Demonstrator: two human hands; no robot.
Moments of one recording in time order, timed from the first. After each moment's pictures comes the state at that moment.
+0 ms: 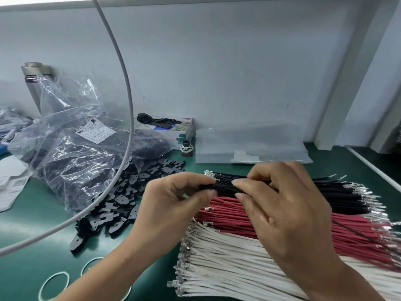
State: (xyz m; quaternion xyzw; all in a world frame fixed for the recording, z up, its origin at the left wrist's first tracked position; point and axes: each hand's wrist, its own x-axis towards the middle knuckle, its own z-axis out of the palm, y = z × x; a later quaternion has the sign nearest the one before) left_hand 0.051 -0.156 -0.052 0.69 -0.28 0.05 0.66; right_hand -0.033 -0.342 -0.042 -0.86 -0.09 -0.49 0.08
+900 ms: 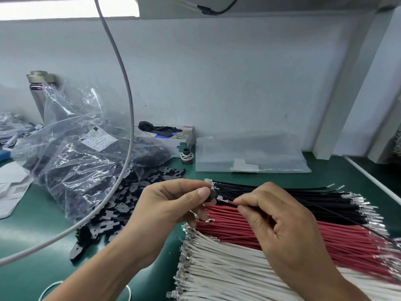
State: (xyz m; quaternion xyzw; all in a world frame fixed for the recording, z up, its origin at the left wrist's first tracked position) left_hand 0.056 -0.146 -0.042 0.60 -0.22 -0.13 0.76; right_hand -0.035 -0.344 -0.048 -0.88 -0.08 -0.37 0.29
